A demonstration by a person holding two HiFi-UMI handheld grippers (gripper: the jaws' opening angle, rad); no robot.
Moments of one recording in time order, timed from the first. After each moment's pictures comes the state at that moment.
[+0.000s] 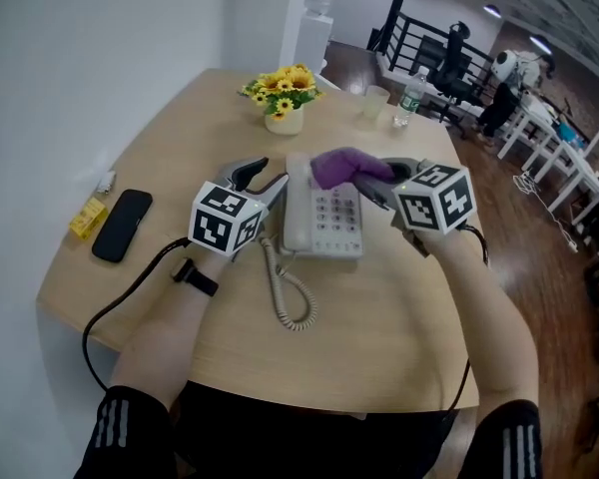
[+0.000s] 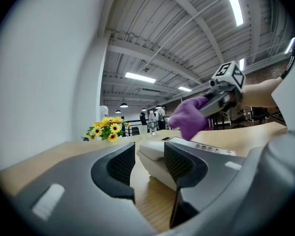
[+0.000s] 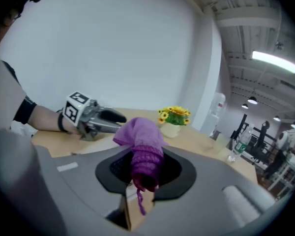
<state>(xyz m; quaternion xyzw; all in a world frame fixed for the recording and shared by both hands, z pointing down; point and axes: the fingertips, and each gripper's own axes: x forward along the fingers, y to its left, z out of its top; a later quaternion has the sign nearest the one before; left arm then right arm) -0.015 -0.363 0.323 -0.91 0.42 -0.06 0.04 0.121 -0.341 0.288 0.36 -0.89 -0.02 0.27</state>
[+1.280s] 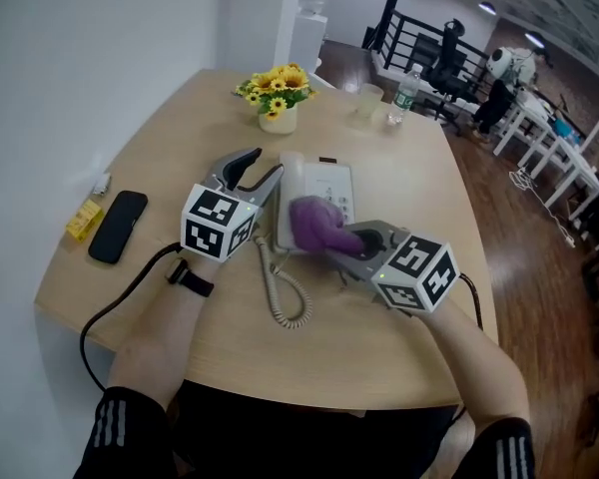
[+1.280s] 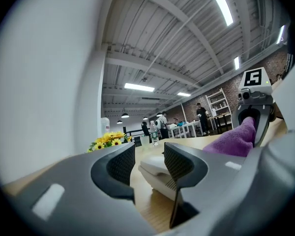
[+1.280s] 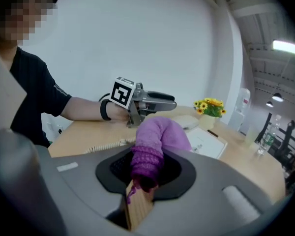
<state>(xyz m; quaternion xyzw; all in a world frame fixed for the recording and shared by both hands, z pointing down) -0.016 -0.348 0.292 -0.90 0.42 -0.02 0.10 0.070 -0.221 0.349 0.24 -0.93 -0.02 0.28</state>
